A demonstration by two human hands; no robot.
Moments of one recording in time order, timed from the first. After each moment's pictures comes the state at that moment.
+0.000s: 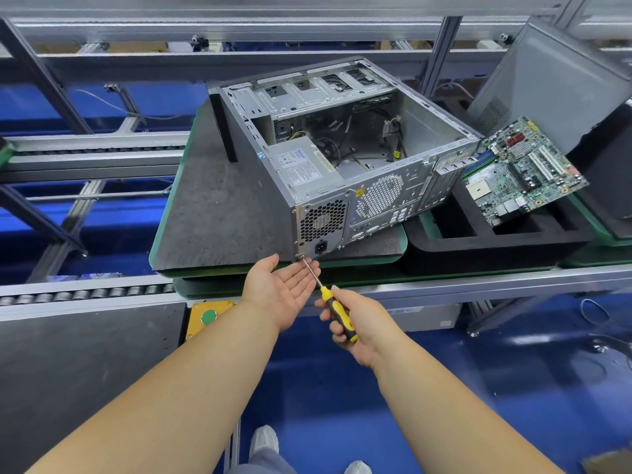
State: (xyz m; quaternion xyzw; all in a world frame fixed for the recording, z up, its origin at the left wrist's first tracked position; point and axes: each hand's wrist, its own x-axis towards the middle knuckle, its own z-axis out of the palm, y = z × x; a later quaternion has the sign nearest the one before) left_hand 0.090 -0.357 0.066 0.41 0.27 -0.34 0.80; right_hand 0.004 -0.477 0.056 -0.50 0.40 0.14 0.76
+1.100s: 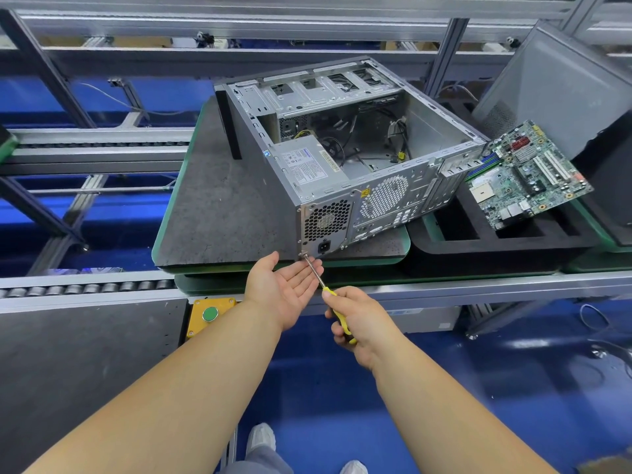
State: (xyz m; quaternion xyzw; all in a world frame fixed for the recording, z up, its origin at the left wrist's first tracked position) left_hand 0.089 -0.356 0.067 0.38 0.28 -0.35 0.81; right_hand 0.005 -0.473 0.055 -0.59 0.37 0.11 0.71
